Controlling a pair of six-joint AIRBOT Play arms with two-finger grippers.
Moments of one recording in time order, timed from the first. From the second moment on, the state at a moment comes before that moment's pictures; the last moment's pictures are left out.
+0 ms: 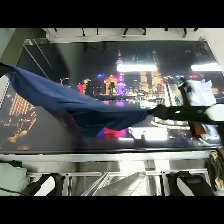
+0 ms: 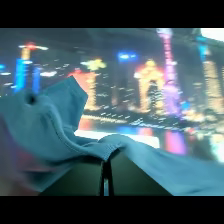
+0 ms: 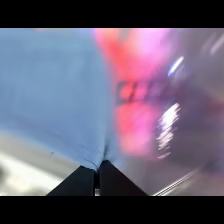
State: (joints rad) left arm 0.31 -1.04 1.69 1.10 -1.44 -1.47; right arm -0.01 -0.82 0.94 -0.89 1.18 1.52
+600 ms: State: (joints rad) left arm -0.26 -0.69 1.80 1.76 -1.65 -1.54; right arm -0.09 -0.83 1.85 -1.32 1.53 1.48
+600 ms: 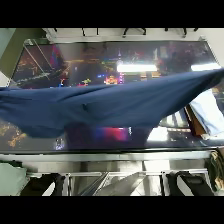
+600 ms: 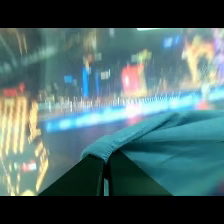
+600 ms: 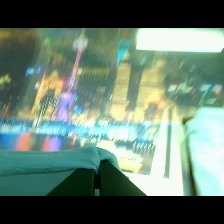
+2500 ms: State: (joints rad) left arm 0.07 -1.67 1.66 1.42 -1.23 -1.29; right arm -0.09 -1.71 1.68 -1.16 1.10 1.52
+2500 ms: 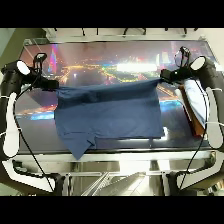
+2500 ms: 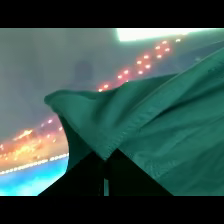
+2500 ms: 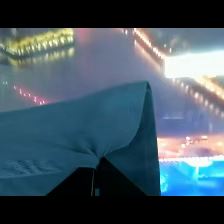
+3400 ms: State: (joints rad) left arm 0.07 -1.61 1.36 1.49 -1.23 -1.34; right arm -0.07 -1.72 1.53 -1.32 1.39 1.62
